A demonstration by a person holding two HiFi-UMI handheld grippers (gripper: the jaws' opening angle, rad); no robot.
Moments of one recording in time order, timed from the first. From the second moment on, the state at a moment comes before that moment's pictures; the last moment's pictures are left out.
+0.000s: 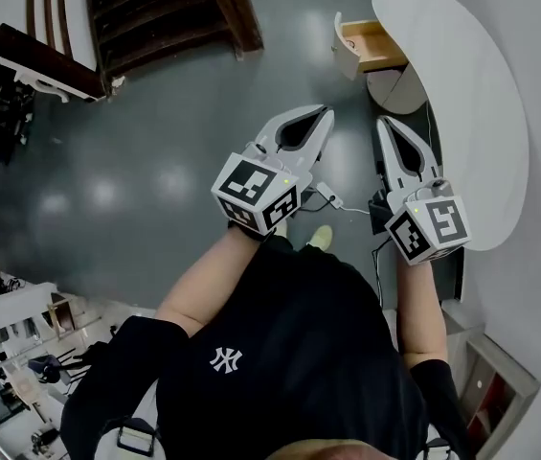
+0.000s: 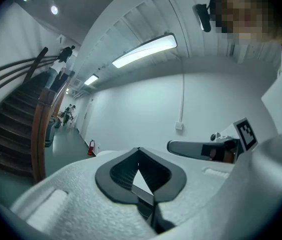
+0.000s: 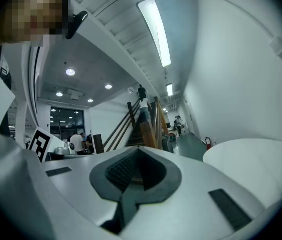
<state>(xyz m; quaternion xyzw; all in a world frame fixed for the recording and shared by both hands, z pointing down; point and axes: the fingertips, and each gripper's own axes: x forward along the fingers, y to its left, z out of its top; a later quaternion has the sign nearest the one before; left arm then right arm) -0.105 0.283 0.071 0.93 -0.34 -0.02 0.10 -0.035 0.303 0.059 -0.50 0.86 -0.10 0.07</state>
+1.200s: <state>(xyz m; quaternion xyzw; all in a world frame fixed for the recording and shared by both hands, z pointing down) -0.065 0.123 0.150 0.94 -0.33 0.03 0.12 0.026 0.167 0.108 -0.54 0.83 -0.13 0.06</state>
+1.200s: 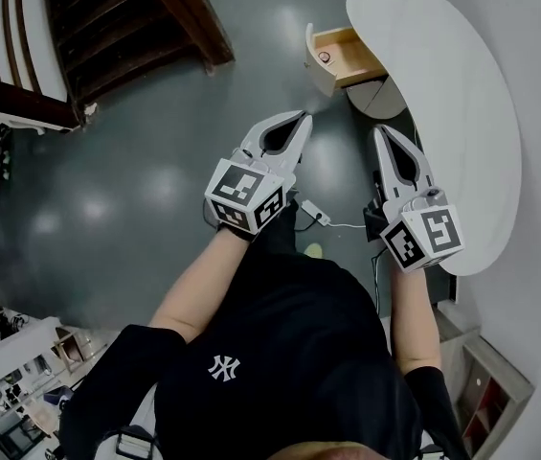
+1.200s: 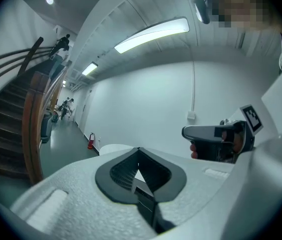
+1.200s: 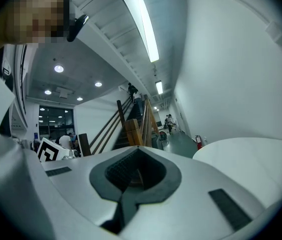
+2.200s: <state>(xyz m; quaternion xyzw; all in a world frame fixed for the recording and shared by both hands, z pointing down) -0.038 -0.170 0.323 0.96 -0.23 0.12 0.13 0.026 -0.137 0.212 -0.58 0.80 -0.16 0.02</state>
